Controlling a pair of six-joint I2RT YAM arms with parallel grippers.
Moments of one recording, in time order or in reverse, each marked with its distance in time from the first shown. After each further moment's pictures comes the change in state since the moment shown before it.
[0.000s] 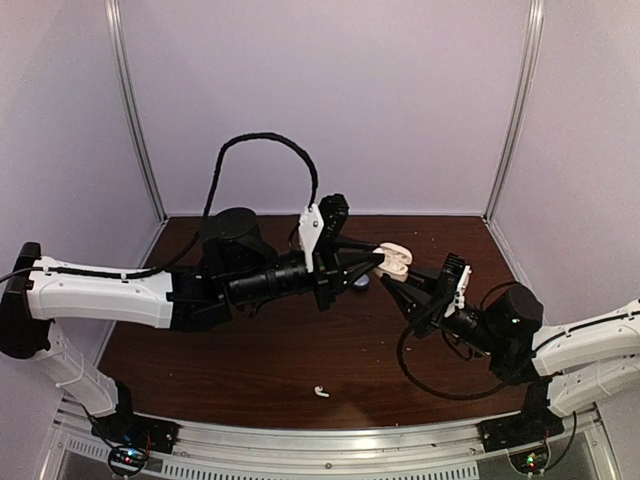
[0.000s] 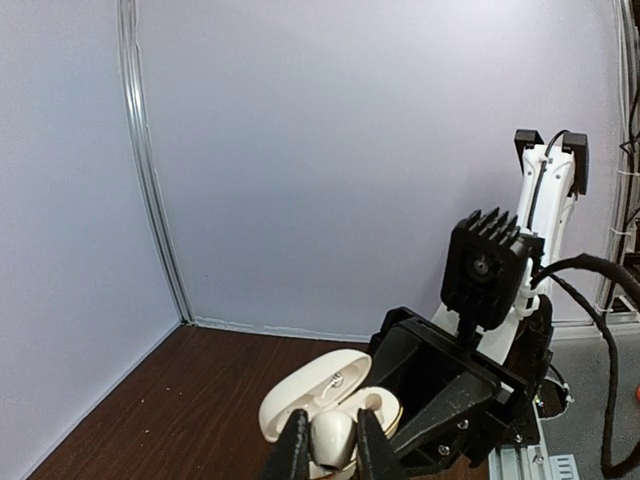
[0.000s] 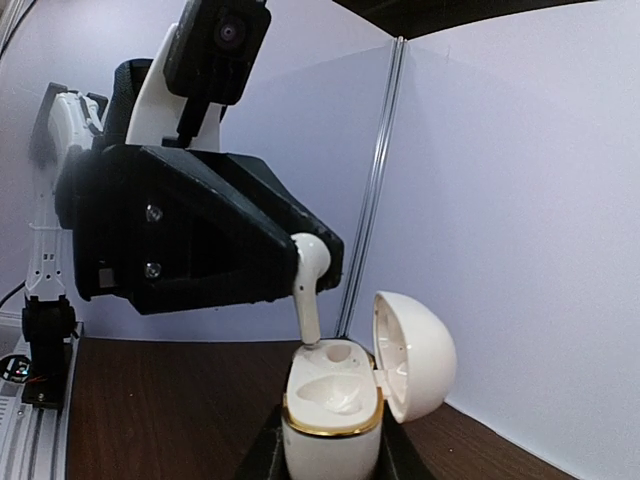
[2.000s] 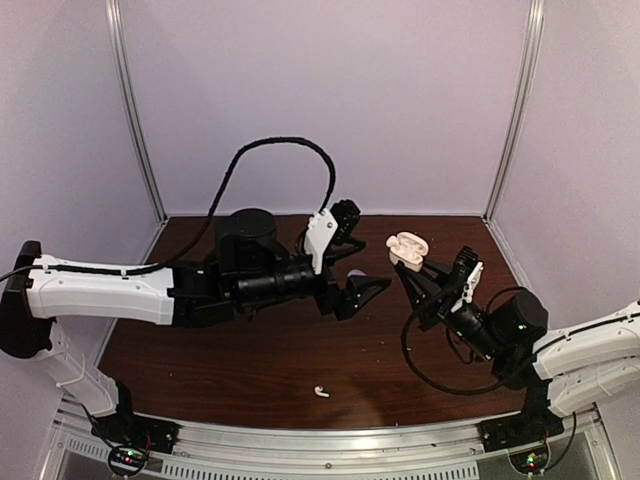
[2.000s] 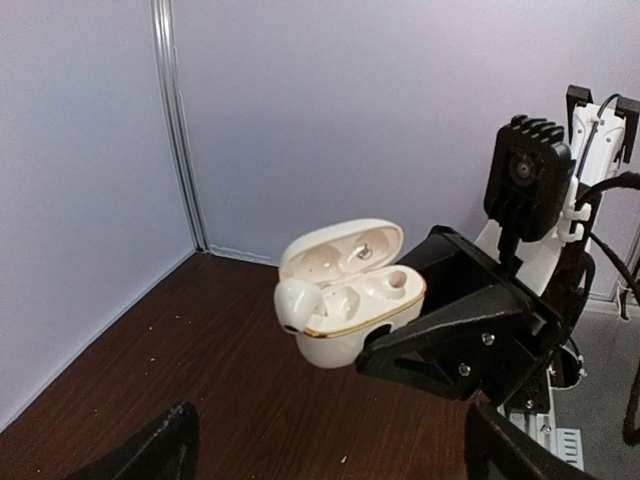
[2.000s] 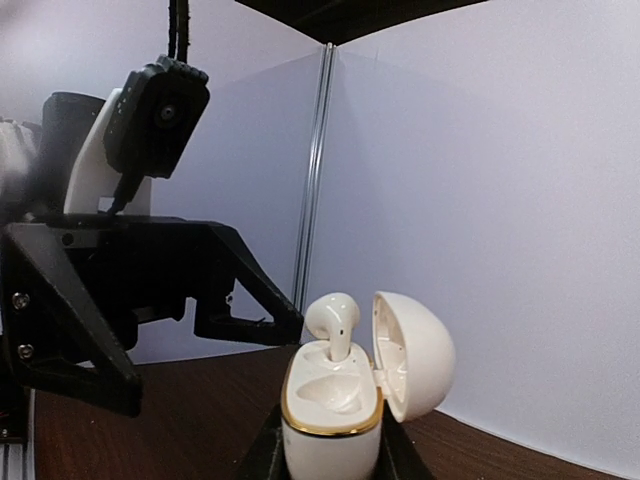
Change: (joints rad) left arm -0.006 0.033 0.058 -0.196 -0.105 -0.066; right arm 0.017 -0.004 -0.037 0.088 0.182 0.005
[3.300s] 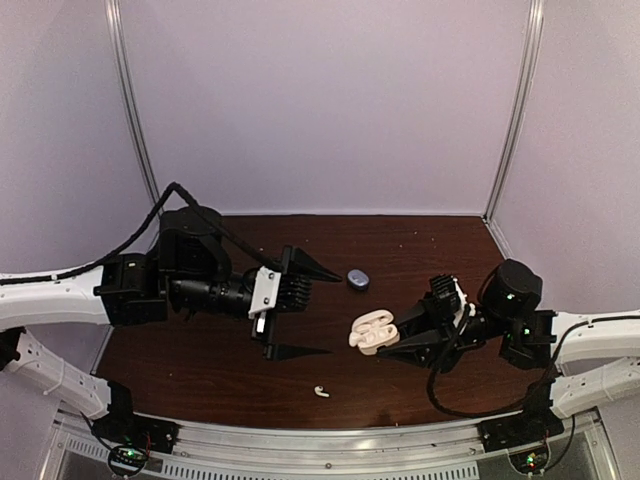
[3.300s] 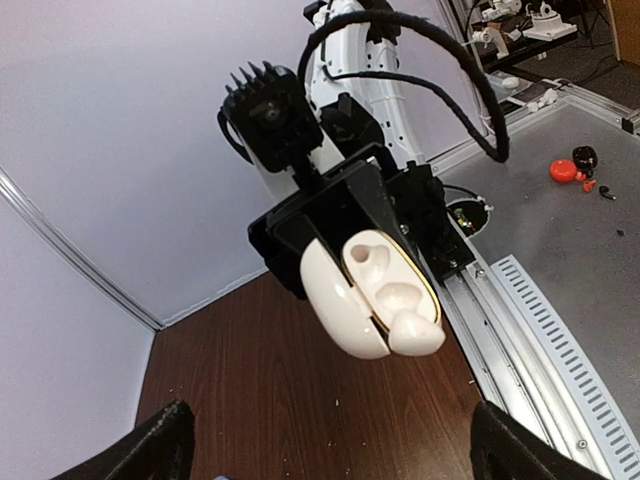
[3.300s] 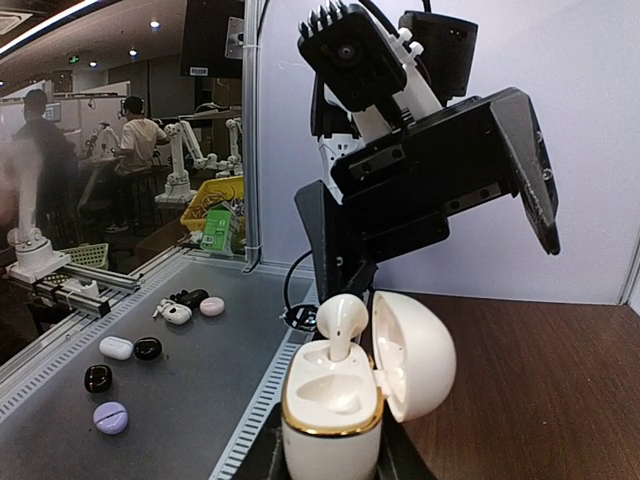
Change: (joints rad) left arm -0.008 -0.305 -0.088 -0.396 0.344 0.601; right arm -0.040 -0.116 0.181 -0.570 -0.919 0.244
